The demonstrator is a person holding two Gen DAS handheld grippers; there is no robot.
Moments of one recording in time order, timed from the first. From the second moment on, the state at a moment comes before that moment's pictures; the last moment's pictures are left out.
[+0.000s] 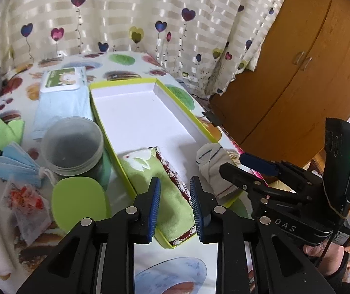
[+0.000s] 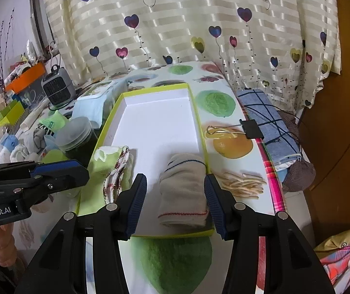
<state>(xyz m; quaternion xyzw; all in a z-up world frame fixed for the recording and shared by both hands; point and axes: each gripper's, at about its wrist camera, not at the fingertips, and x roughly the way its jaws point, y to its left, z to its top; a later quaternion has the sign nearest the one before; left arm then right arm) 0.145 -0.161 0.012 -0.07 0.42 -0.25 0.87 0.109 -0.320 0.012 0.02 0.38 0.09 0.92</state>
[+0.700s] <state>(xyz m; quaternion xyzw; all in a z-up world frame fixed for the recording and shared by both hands) 0.086 -0.122 0.039 -0.06 0.39 -0.21 0.90 0.067 -0.278 0.039 0.00 0.37 0.12 0.92</state>
